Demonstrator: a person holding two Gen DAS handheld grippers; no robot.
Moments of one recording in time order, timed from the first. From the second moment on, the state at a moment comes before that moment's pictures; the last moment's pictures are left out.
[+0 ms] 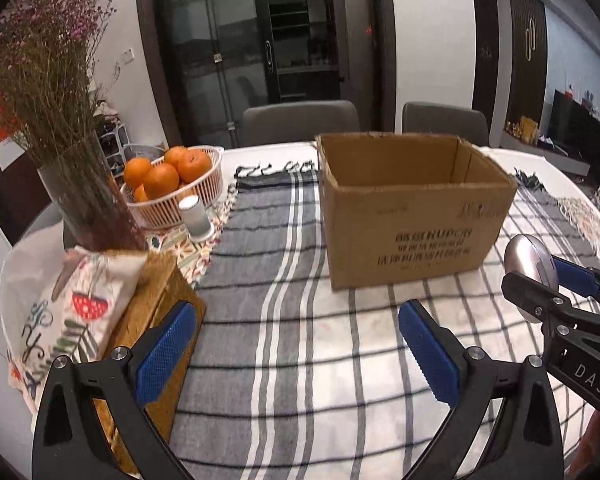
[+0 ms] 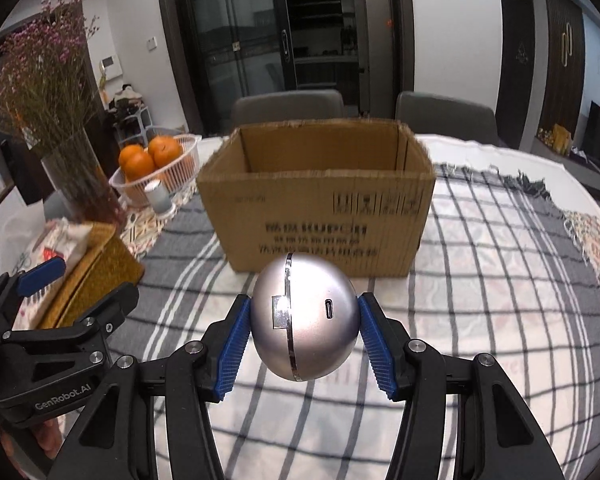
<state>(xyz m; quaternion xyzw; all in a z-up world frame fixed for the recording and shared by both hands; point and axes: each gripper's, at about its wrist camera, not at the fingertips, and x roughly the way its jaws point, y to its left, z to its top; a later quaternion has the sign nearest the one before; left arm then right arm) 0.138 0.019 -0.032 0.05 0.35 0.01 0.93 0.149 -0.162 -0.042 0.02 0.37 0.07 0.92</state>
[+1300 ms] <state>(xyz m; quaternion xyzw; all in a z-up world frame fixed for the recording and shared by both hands) 0.257 0.009 0.003 0.06 0.32 0.04 0.95 0.292 -0.183 -0.007 0.02 0.35 0.05 0.94</state>
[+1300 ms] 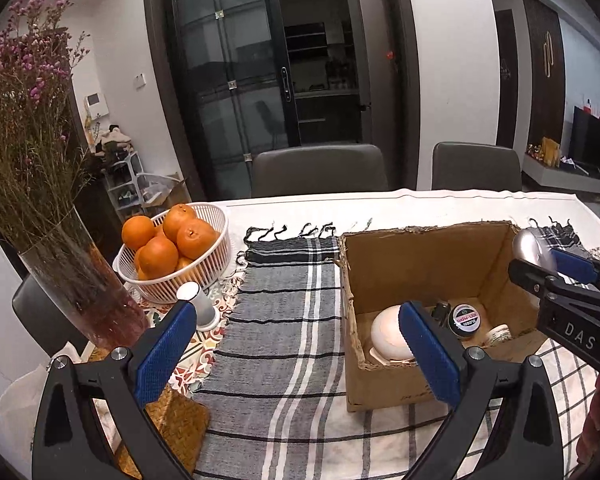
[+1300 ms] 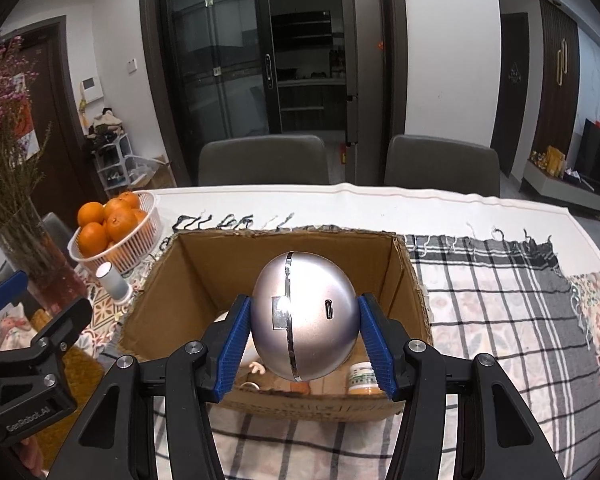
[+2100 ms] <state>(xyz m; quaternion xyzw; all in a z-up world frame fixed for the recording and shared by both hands) 0.177 -0.002 0.039 0.05 0.27 0.02 0.96 0.204 -0.199 0.027 0.02 0.31 0.00 0.95</state>
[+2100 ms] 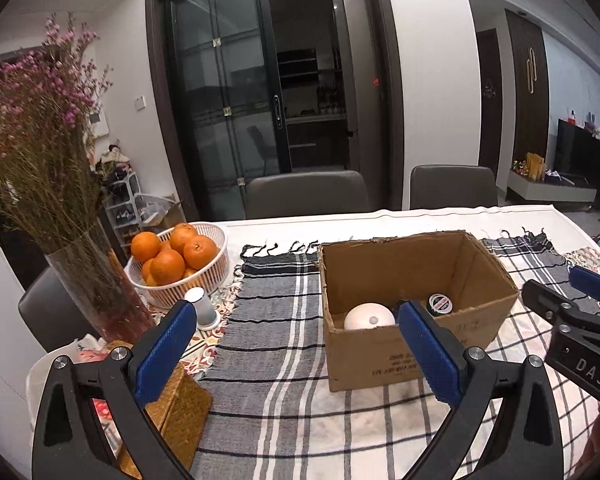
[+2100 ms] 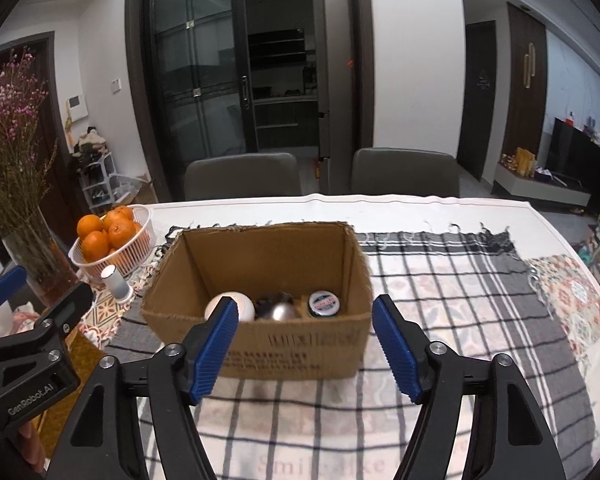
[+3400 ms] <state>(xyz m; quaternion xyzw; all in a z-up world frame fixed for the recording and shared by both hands) 0.079 -0.007 0.045 0.05 0.24 0.01 0.97 0.090 -0.210 0.042 0.03 0.28 -0.03 0.96</state>
